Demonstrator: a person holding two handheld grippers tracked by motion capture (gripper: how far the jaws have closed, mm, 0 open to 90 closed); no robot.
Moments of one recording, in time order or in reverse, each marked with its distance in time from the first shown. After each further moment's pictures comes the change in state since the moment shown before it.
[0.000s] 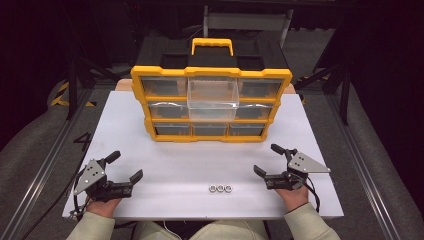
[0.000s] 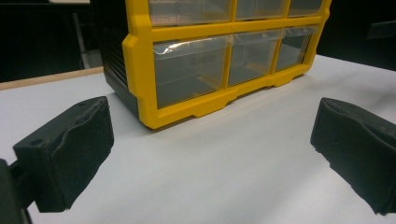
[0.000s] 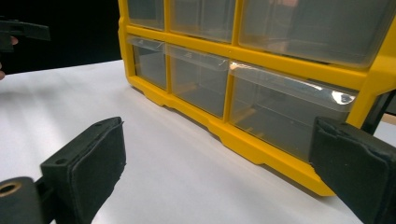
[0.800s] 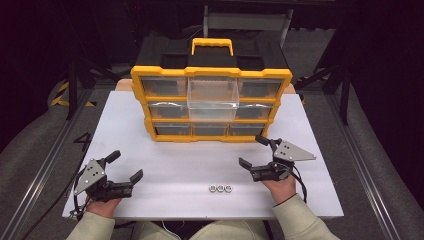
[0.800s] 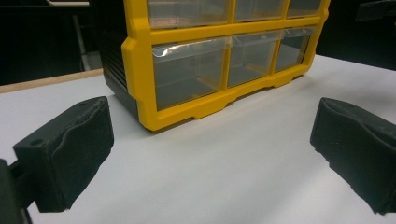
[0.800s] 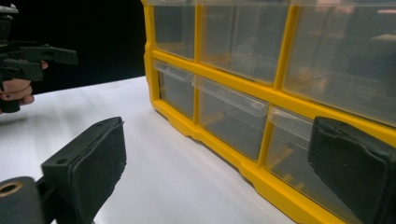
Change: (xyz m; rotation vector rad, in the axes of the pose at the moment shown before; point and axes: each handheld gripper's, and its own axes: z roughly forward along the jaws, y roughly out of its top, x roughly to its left) left arm -0.001 0.001 0.001 0.000 0.000 0.001; right arm 0.016 0.037 0.037 -0.010 0.083 -0.007
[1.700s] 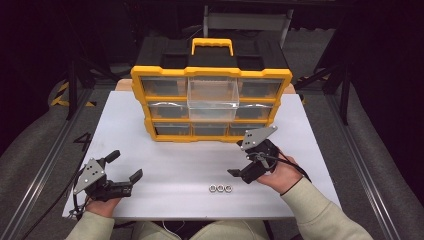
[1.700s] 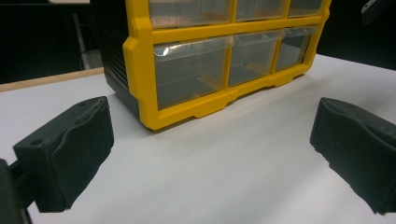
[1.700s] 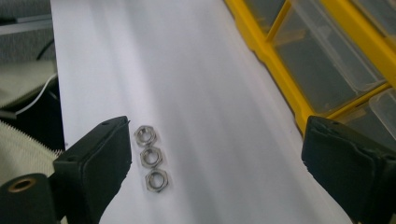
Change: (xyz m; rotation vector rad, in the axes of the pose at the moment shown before) left arm 0.001 0.001 -0.001 0.004 0.001 -0.002; right arm 0.024 0.074 0.038 0.637 0.253 -0.215
